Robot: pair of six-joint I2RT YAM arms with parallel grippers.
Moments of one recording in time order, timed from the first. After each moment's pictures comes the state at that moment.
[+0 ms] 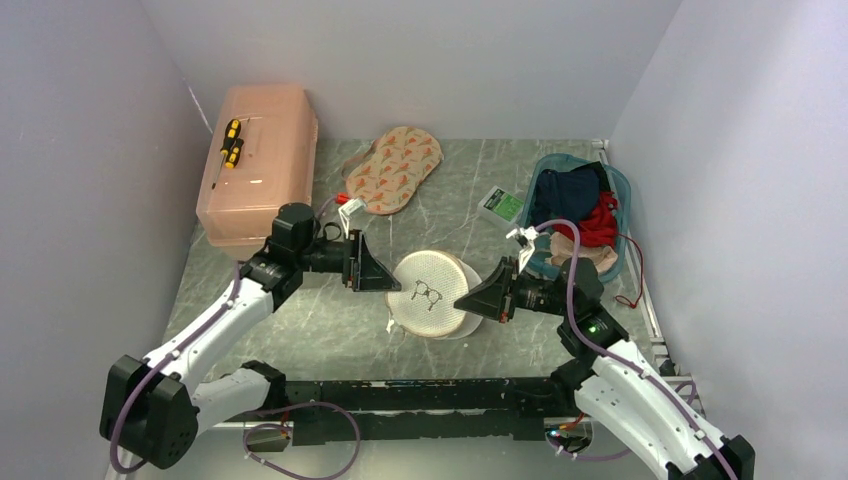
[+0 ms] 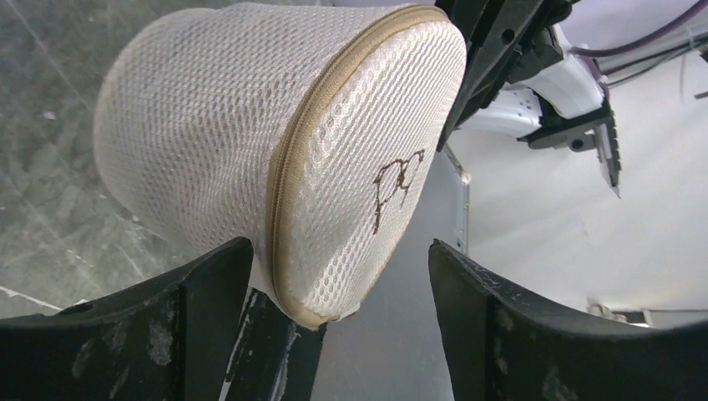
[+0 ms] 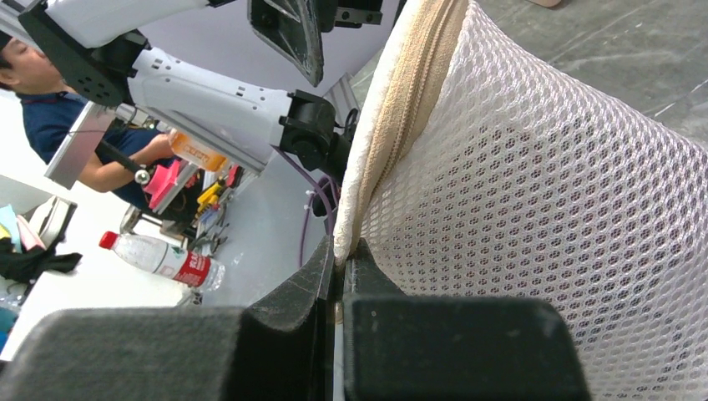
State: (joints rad) left arm -0.43 1.06 0.72 -0.03 1.03 -0.60; right arm 0.50 0.59 0.43 0.13 -0.85 0.70
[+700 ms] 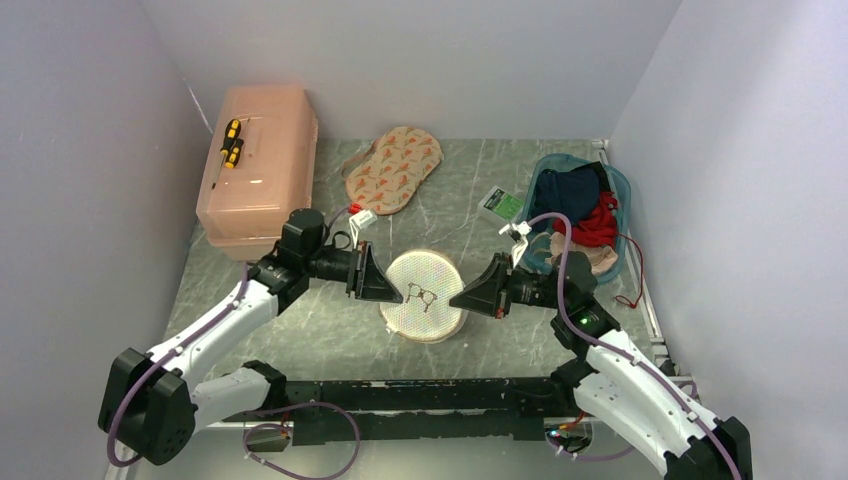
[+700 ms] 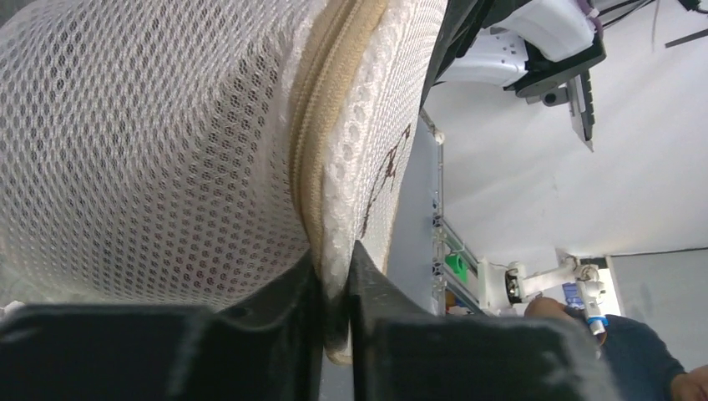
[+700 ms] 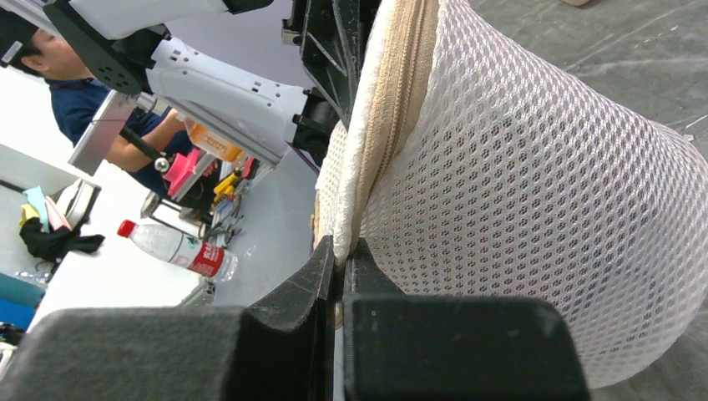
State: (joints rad) left arm -0.49 1.09 0.70 -0.02 1.12 -0.61; right arm 0.50 0.69 0.43 0.26 -0.91 0.74
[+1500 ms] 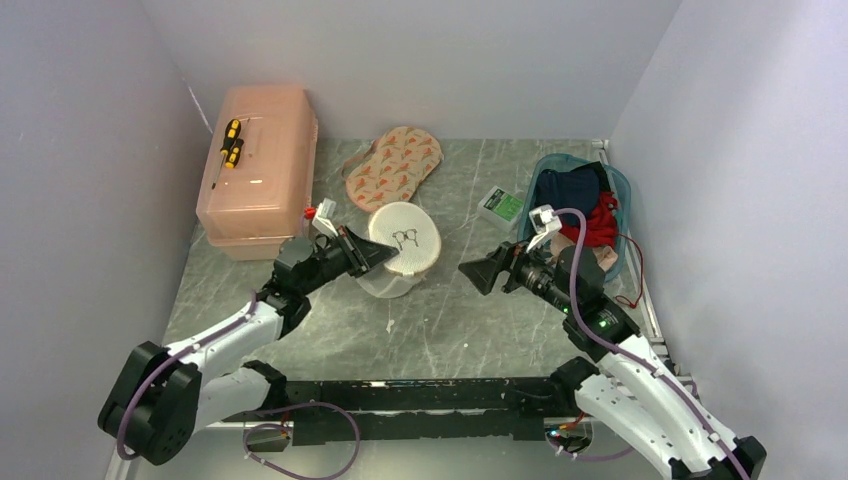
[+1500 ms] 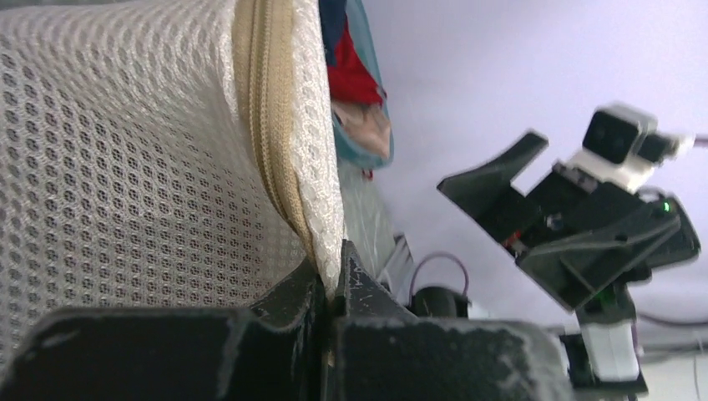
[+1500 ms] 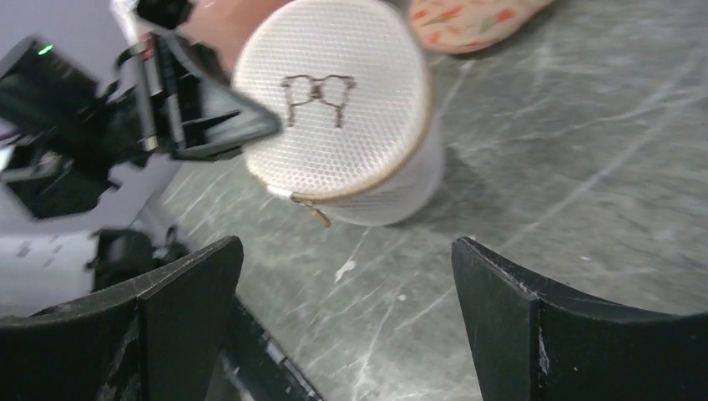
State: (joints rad) left arm -0.50 1.08 0.43 0.59 0.47 -1.03; right arm 0.52 0.62 0.58 -0.12 -0.33 0.52
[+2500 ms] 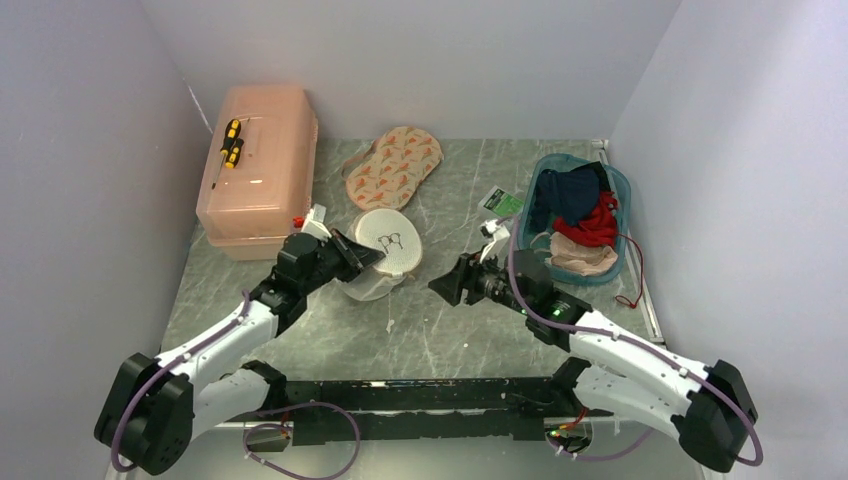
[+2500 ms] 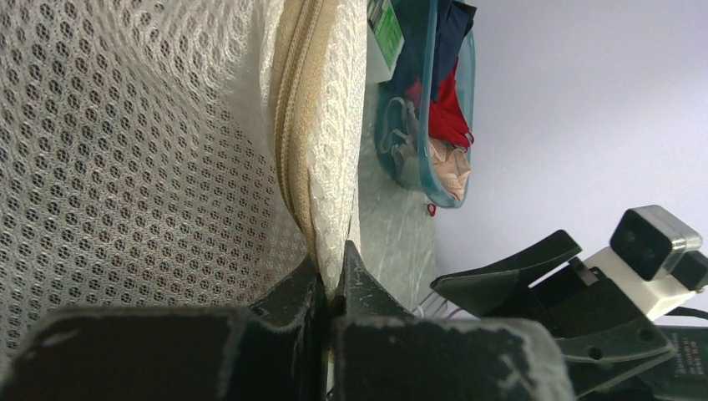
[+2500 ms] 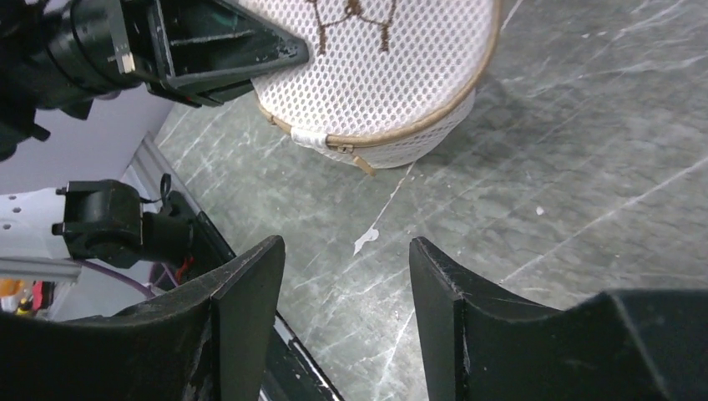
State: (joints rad) left arm -0.48 1.03 0.45 0.28 0.22 -1.08; right arm 0.77 0.87 0.51 0.08 -0.14 0.58
